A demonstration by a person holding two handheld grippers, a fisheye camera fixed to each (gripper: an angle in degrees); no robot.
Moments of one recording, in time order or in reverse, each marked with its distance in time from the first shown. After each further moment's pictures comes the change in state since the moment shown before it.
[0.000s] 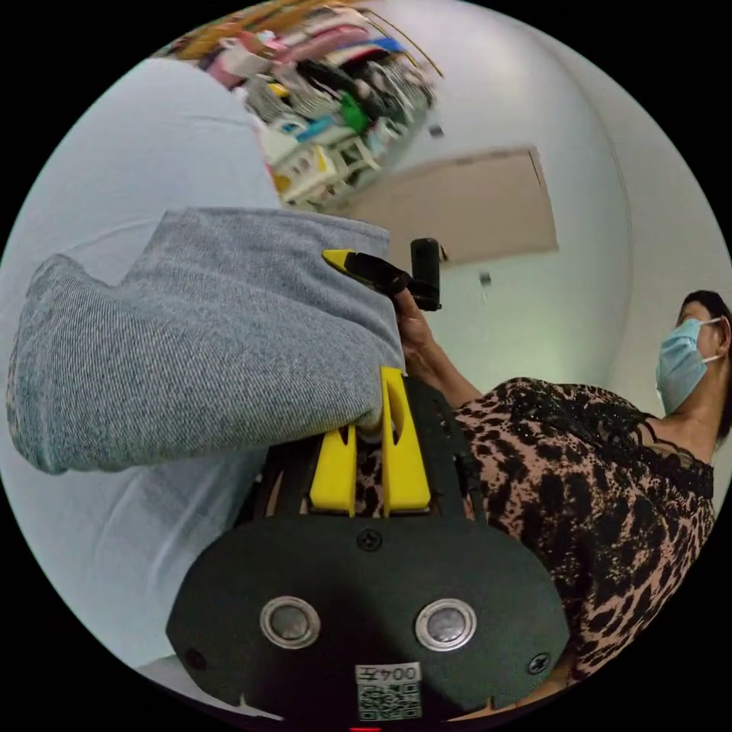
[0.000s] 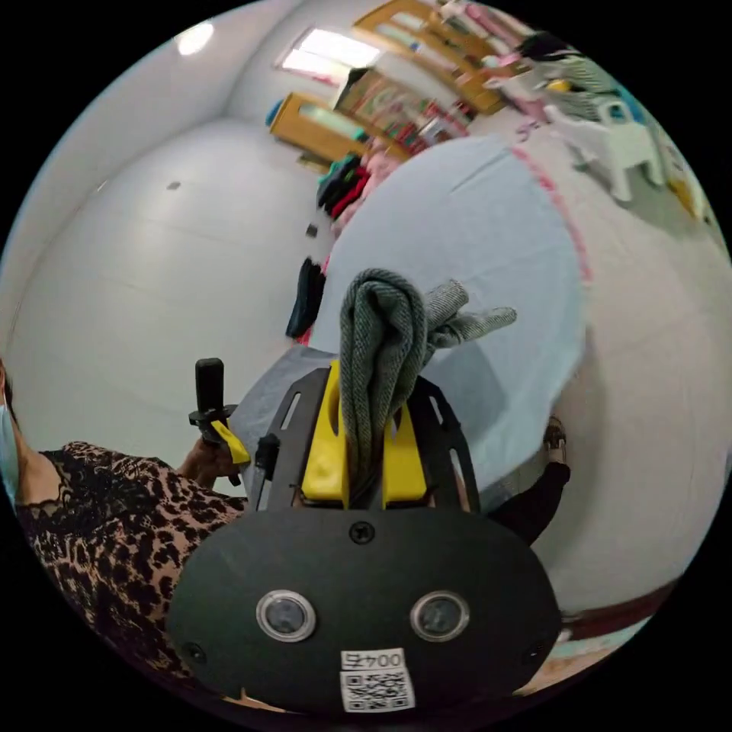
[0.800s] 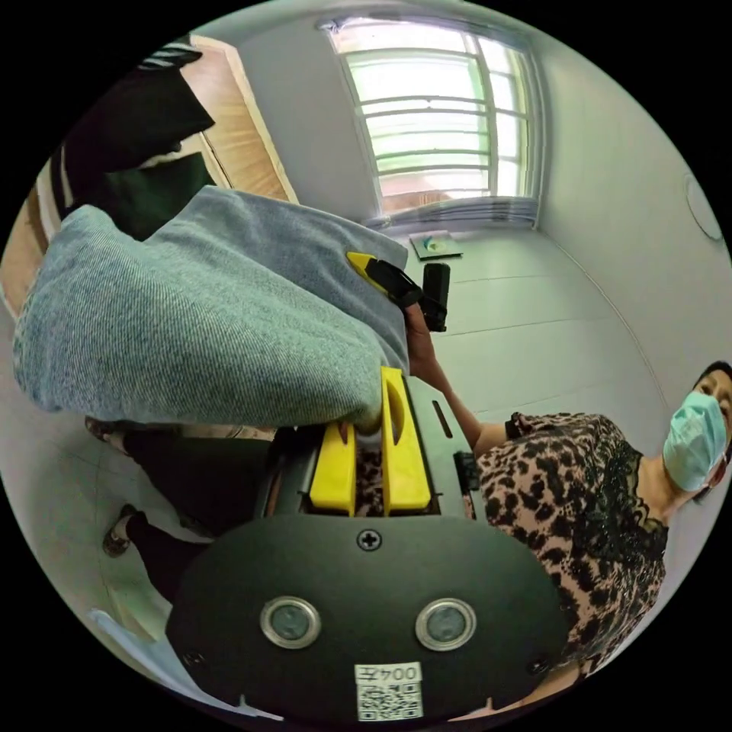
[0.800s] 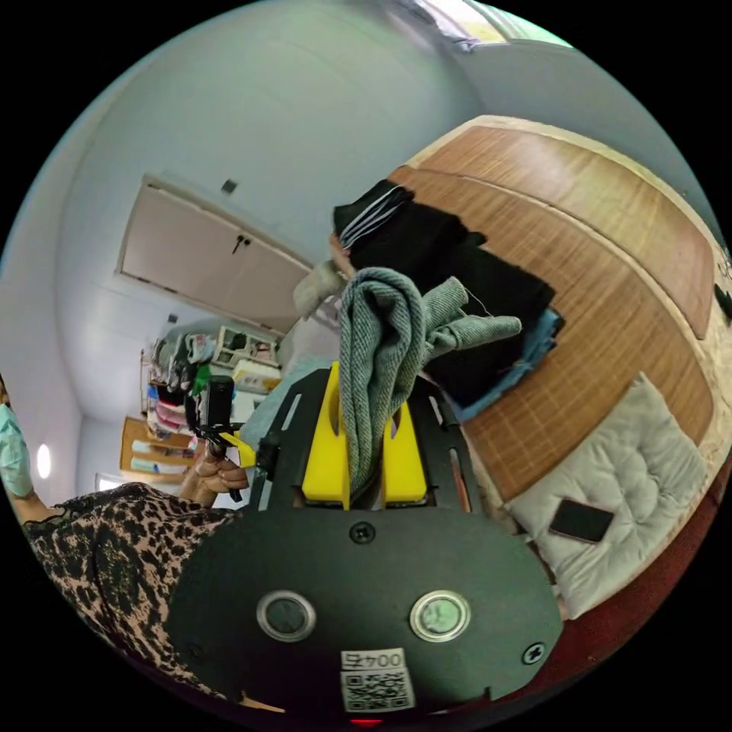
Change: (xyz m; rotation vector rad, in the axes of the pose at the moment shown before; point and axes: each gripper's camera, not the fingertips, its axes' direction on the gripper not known) left arm 0.213 0.231 0.799 -1.632 0.478 0.567; right arm 0.010 0.950 -0.086 1.341 0.617 1.192
